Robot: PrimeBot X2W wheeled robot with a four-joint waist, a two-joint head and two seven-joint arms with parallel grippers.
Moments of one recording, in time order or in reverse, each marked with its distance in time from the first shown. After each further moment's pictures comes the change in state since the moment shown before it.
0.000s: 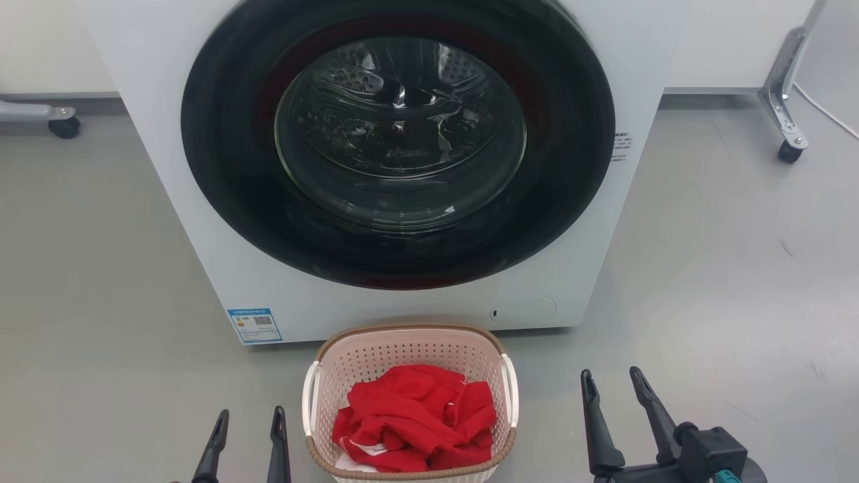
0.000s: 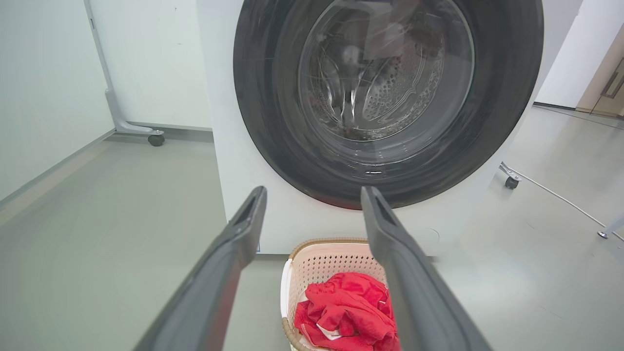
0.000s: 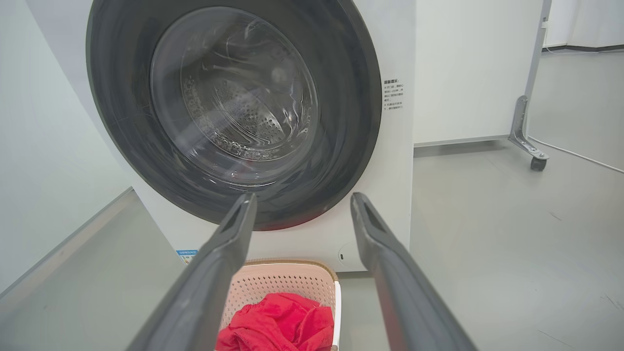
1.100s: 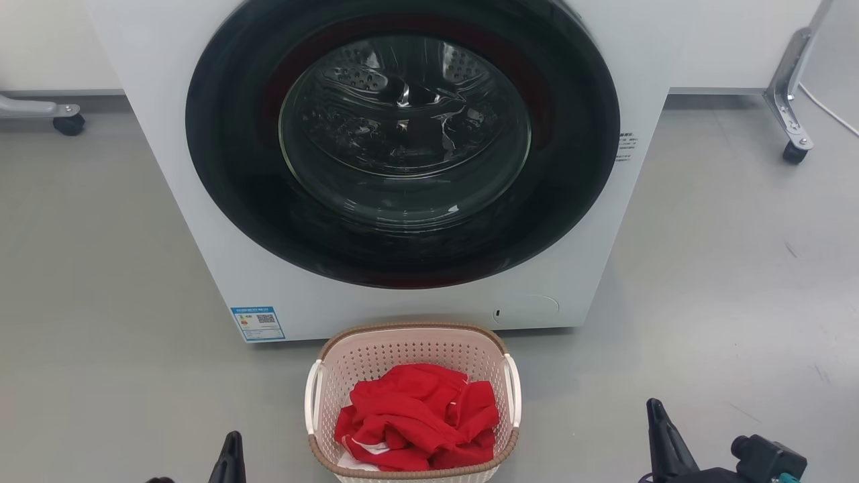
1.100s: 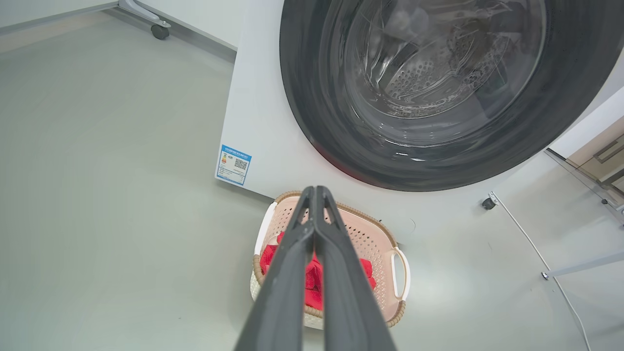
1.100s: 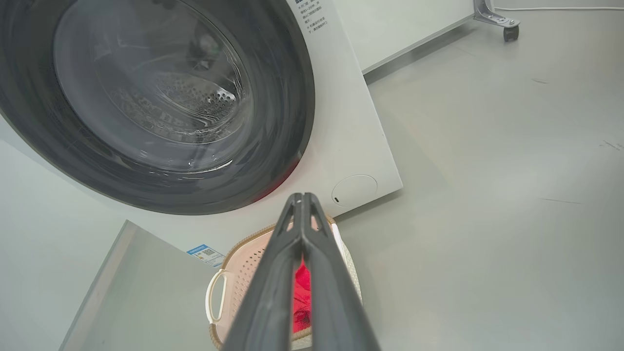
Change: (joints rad) left arm -0.012 -0.024 0.075 0.085 -0.311 -0.064 0.100; right arm 0.032 0.007 -0.125 0.073 0.320 0.060 0.100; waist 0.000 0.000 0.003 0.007
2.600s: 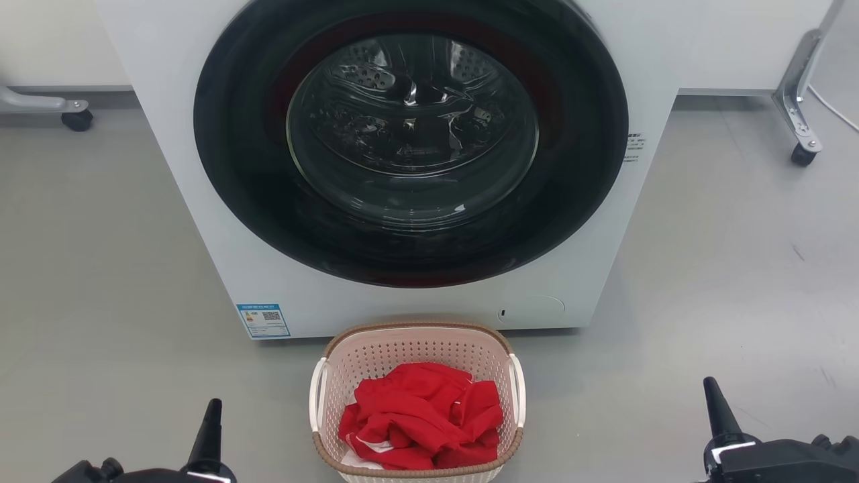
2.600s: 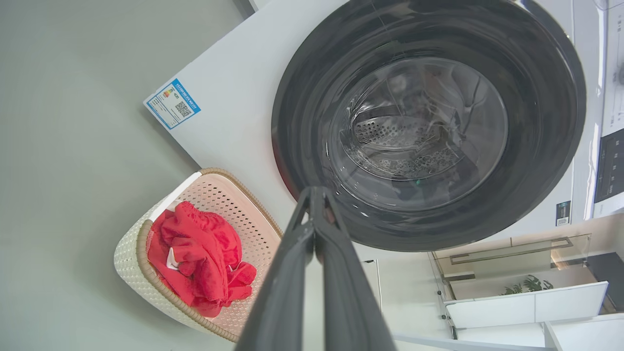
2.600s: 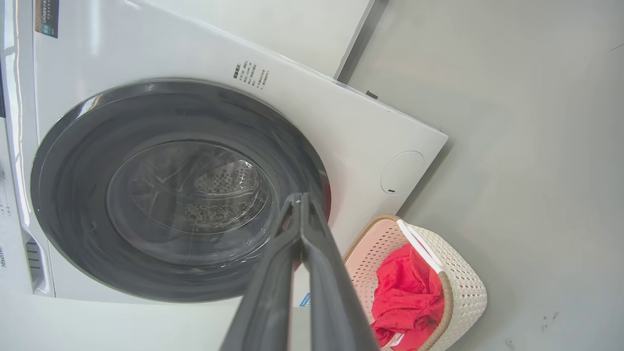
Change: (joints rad) left arm -0.106 -0.029 0.136 0.057 -0.585 -0.111 0.163; right arm -0.061 0.013 -0.224 0.035 0.589 0.113 0.162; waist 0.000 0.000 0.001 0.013
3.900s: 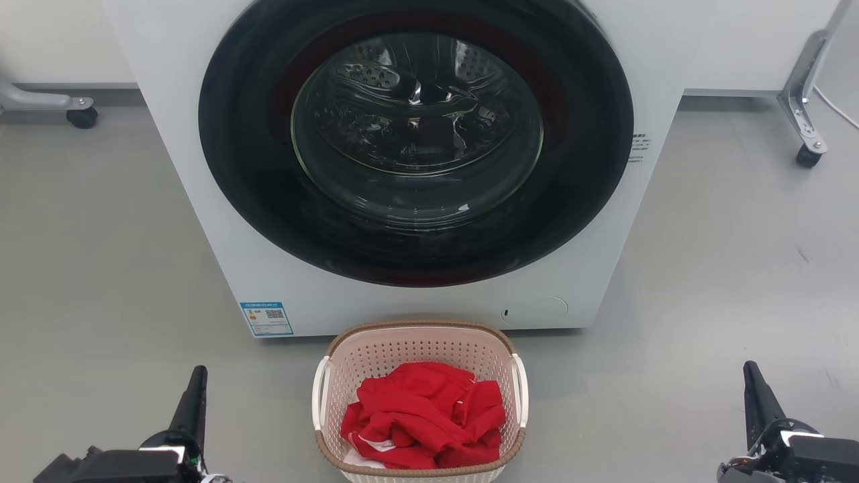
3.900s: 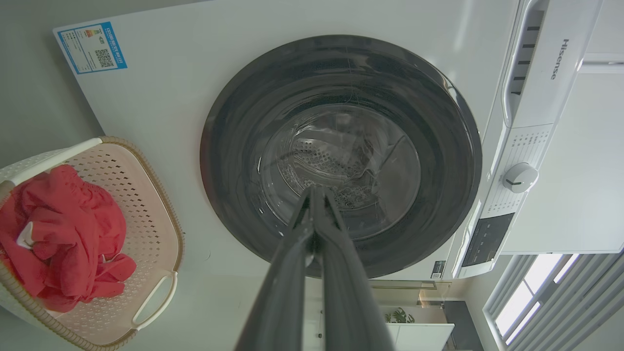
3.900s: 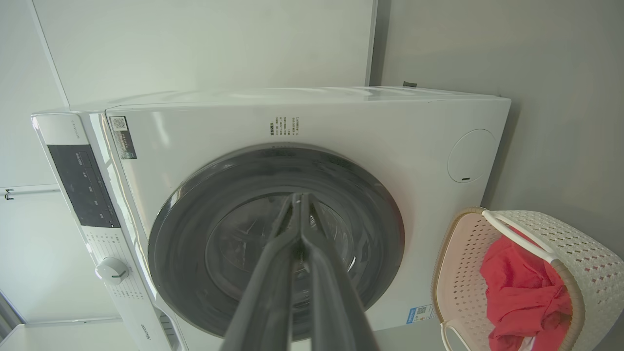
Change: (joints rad) left arm -0.077 -0.021 0.088 0.036 -0.381 -0.073 0.100; right arm -0.039 0.007 -0.141 0.024 0.373 0.075 0.101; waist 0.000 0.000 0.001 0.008
